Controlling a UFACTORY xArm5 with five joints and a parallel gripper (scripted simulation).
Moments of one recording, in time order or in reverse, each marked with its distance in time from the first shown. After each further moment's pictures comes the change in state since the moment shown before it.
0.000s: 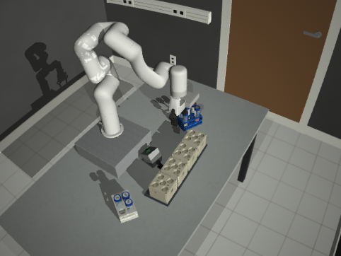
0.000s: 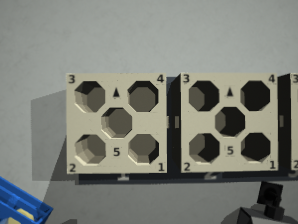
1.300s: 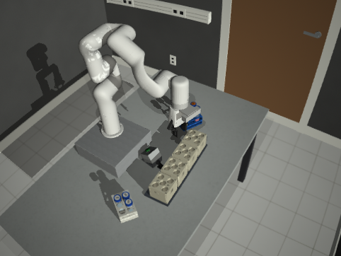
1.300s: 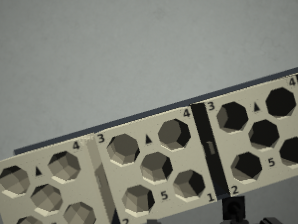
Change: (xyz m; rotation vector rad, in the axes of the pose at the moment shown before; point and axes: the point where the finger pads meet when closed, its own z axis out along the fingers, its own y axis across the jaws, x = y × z) arm 0.040 0.067 0.002 -0.003 -0.011 0.276
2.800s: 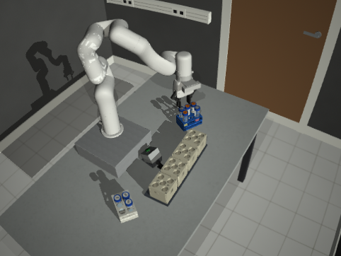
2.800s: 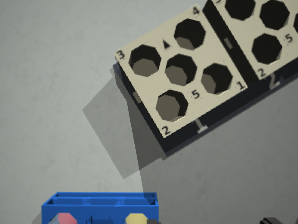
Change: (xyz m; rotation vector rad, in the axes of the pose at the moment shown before) arm -0.124 -0.156 -0.003 0.009 0.011 0.254
